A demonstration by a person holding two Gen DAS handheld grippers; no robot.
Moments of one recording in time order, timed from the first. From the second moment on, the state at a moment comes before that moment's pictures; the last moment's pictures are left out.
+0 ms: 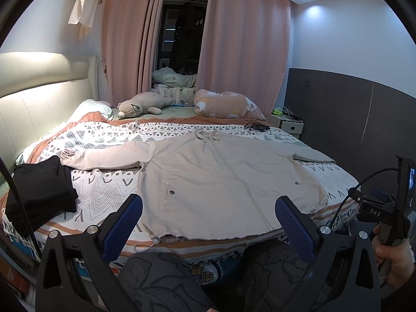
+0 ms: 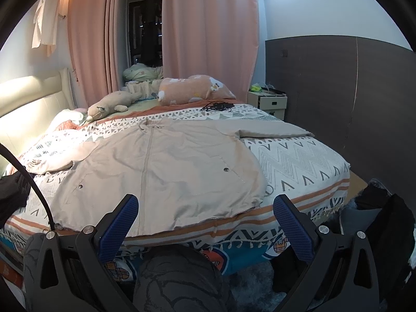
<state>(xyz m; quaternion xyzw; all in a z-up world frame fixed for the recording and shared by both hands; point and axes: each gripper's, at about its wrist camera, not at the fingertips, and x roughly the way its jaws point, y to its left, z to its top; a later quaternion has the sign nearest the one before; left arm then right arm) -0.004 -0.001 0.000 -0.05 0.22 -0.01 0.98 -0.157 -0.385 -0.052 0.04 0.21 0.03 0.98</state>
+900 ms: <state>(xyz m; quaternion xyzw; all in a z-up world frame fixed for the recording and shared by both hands) -0.004 -0.003 0.002 -0.05 0.21 -0.01 0.98 -0.154 -0.390 -0.052 0.06 0.22 0.04 0.97</state>
